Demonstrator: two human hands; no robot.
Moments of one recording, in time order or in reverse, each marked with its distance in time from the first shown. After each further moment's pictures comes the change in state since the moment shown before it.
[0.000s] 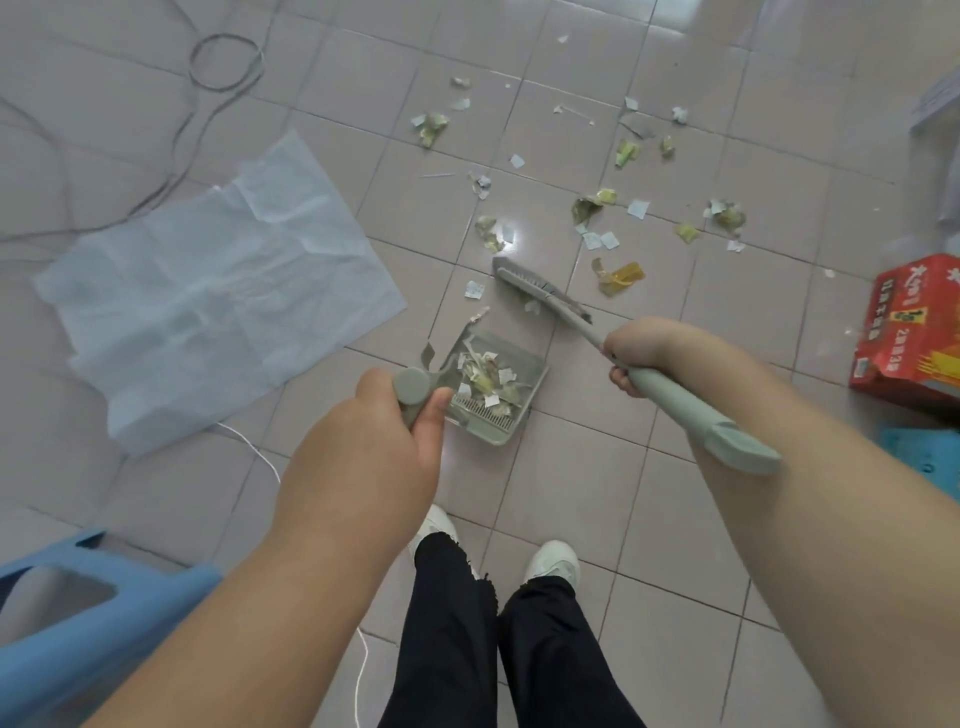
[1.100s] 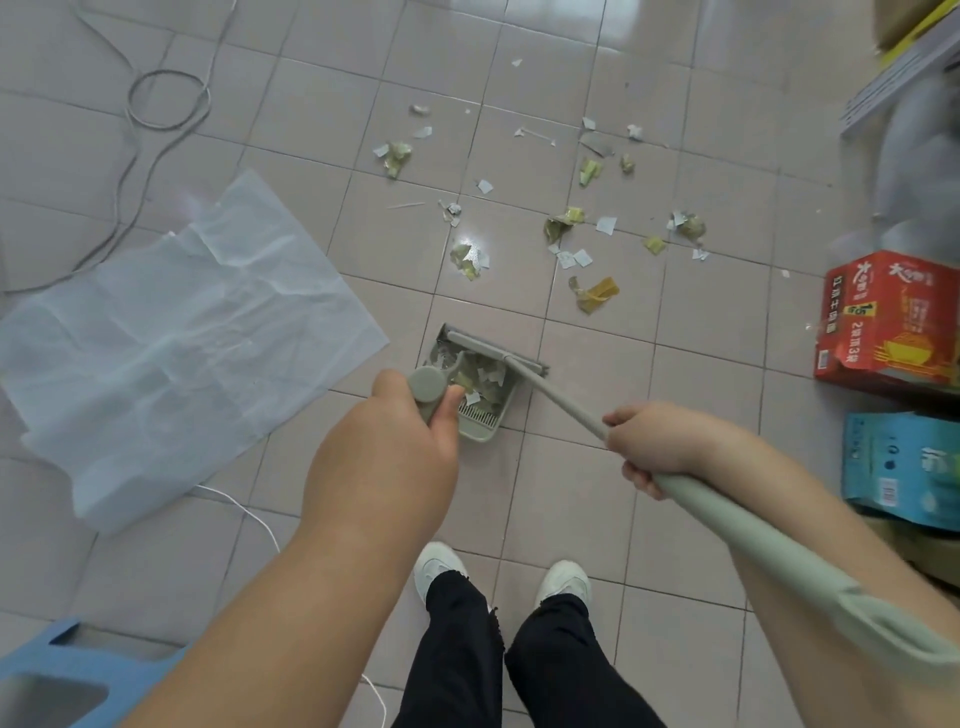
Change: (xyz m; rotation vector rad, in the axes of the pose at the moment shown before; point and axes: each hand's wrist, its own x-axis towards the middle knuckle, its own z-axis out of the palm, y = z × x) left_hand 0.077 -0.005 -0.023 -0.003 -0.057 0.095; right_hand -0.067 -0.004 0.028 -0.035 -0.081 0.017
